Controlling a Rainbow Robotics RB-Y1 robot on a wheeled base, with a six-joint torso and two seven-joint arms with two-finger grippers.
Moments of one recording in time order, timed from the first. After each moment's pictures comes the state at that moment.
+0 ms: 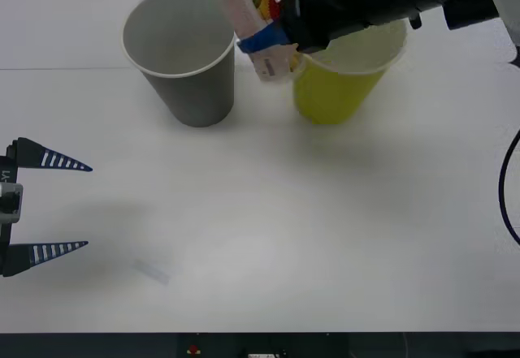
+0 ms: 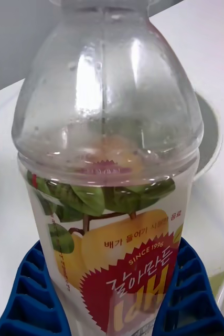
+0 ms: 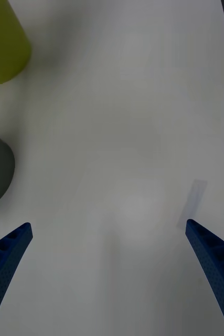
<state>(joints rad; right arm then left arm) -1.04 -0.60 0.29 -1.73 1.92 -1.35 -1.34 0.26 1.13 0.26 -2.01 -1.31 -1.13 -0.09</state>
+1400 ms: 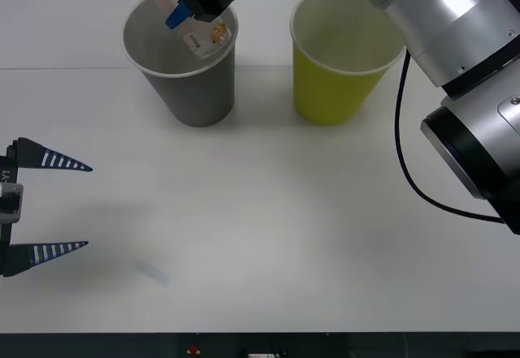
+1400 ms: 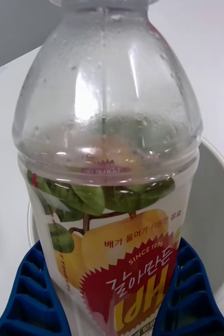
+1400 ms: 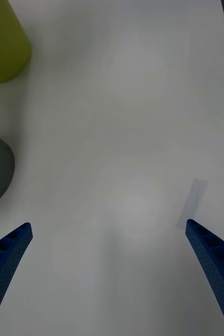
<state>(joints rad) -1.42 -0.26 0.43 -1.02 2.11 -1.20 -1.20 0.26 1.13 0.26 -2.01 -1.31 -1.13 -0.09</state>
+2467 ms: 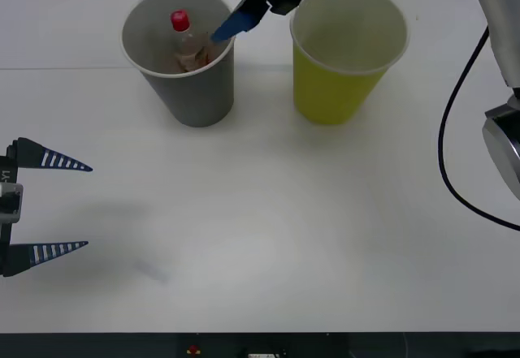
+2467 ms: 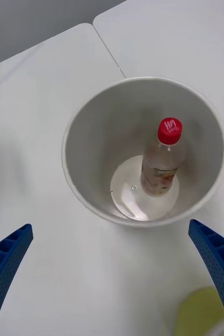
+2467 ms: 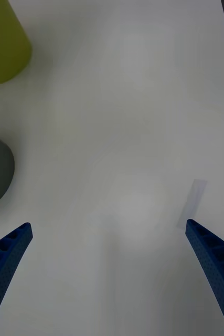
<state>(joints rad) -1.27 -0.43 0.24 -1.34 1.98 -1.54 -1.13 0.26 1.13 0.26 -2.01 -1.31 -1.13 -0.09</state>
